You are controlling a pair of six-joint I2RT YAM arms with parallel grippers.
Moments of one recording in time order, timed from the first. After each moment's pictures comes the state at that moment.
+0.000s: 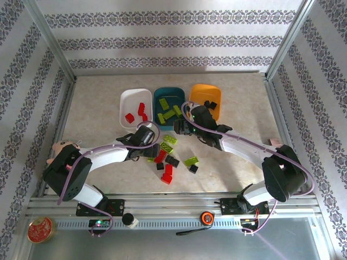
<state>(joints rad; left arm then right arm) -0.62 1.50 0.71 -0.28 -0.14 -0.50 0.62 1.46 0.89 -0.11 -0.03 0.48</state>
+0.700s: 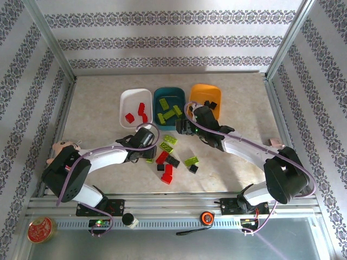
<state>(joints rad) -0.63 1.46 0.68 -0.28 -0.15 -0.50 0.60 1.43 0.86 -0.10 -0.03 0.49</state>
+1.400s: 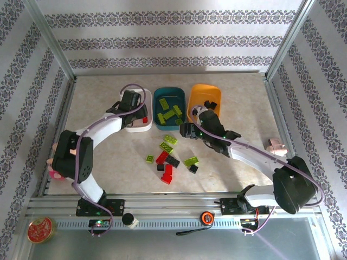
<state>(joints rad) -0.29 1.70 1.14 -0.28 -0.17 -0.50 0.60 1.31 0.77 -0.10 -0.03 0.50</state>
